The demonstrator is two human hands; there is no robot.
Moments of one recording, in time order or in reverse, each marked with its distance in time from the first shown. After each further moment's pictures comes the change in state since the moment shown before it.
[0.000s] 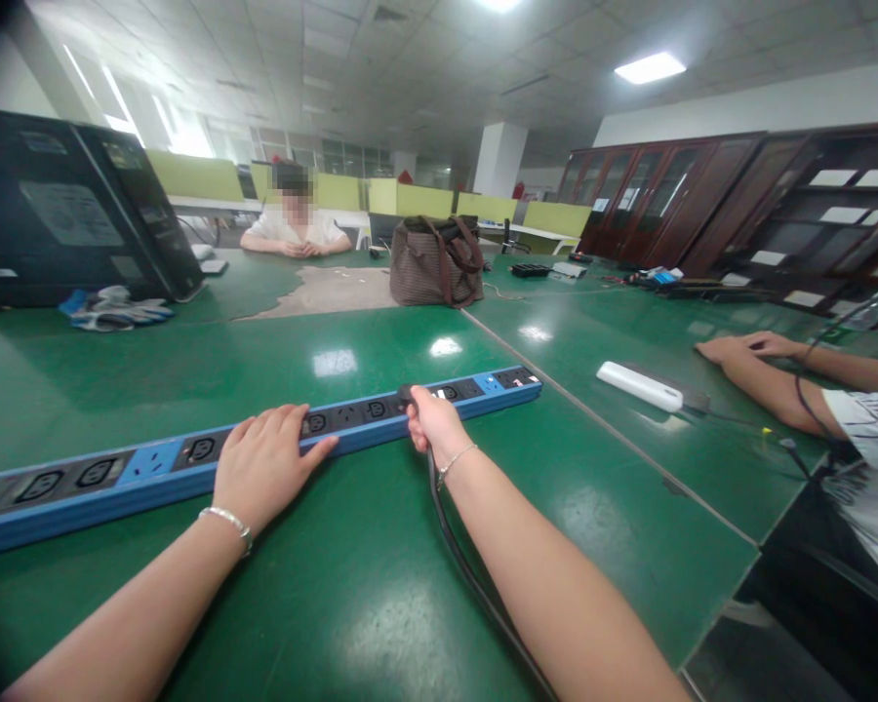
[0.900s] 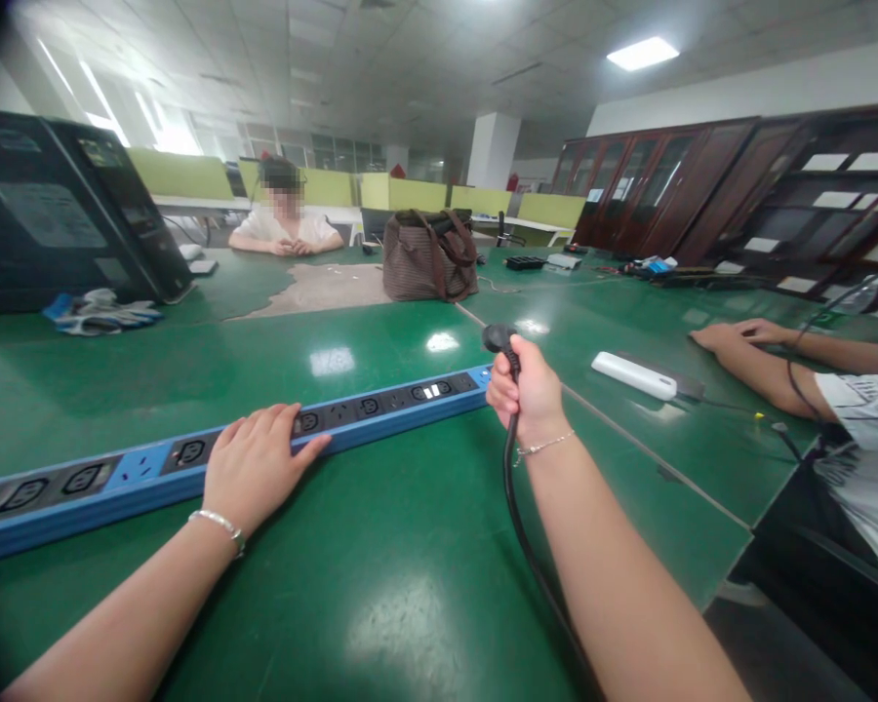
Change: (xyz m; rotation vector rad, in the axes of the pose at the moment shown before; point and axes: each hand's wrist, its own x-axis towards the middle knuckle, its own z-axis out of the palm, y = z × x) left_hand -0.001 -0.001 0.000 0.028 0.010 0.016; right_hand -0.043 -0.050 -0.088 0.145 0.090 -0.424
